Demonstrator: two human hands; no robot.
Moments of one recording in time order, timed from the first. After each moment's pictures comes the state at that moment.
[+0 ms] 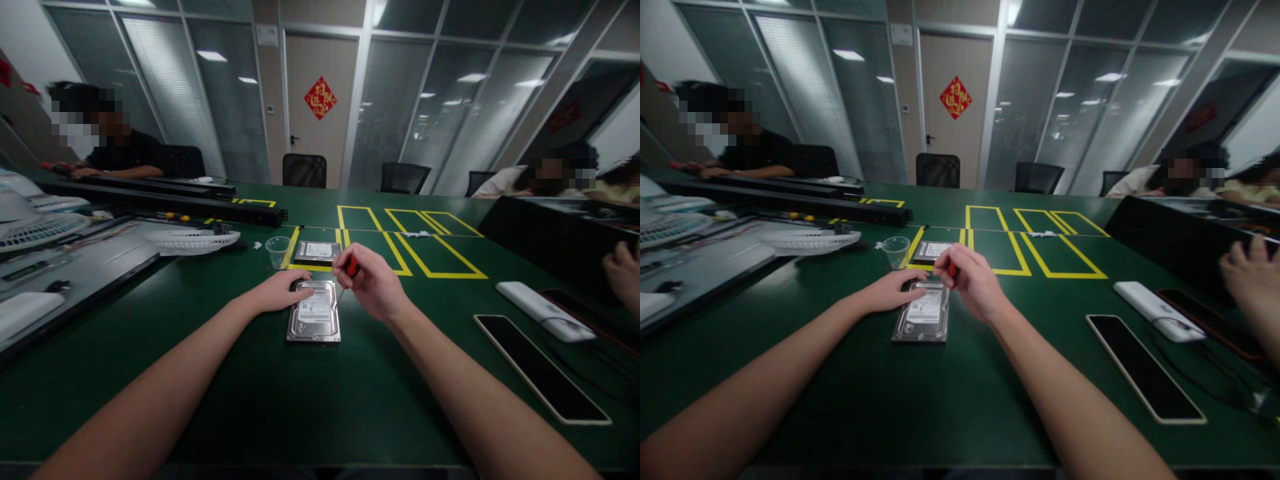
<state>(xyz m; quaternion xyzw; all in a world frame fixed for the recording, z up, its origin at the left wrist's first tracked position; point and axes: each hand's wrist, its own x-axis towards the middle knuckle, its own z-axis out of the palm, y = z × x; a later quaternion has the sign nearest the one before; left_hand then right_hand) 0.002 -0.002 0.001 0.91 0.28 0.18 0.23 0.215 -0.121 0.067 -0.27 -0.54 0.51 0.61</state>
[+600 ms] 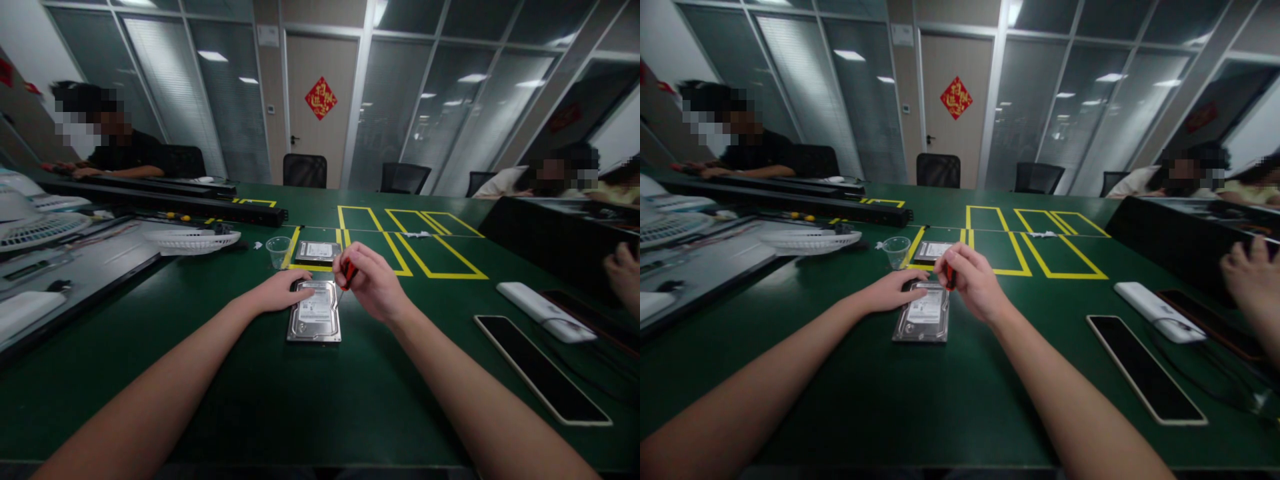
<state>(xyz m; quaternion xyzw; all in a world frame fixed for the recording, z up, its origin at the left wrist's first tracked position) 0.001 -0.003 0.002 0.91 0.28 0.18 0.23 0.215 -0.123 0.067 -0.26 -0.54 0.52 0.61</state>
